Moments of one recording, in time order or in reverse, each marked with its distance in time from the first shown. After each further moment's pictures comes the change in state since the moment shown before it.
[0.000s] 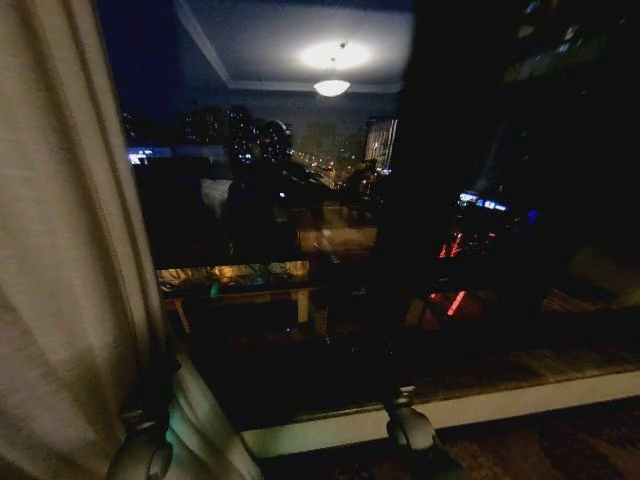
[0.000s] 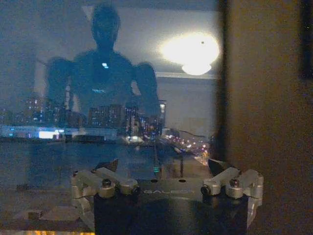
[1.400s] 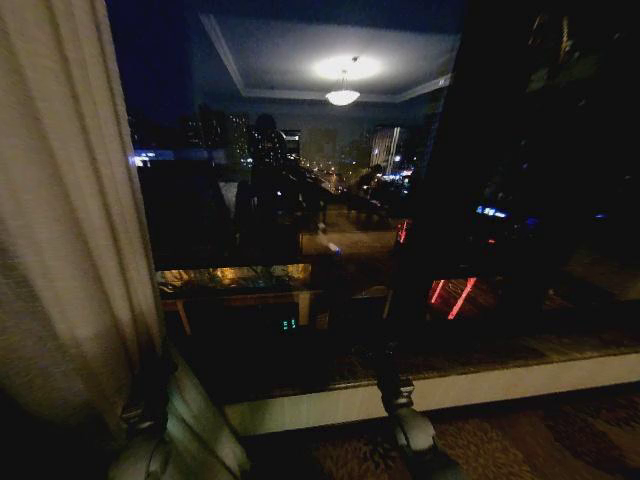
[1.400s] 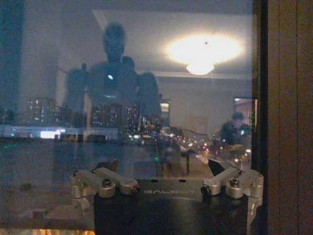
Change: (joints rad) left arm -0.018 0.006 -0.003 0.056 0.002 -0.020 -0.005; right arm 0.000 0.000 0.000 0.000 0.000 0.000 0.000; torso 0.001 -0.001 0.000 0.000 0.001
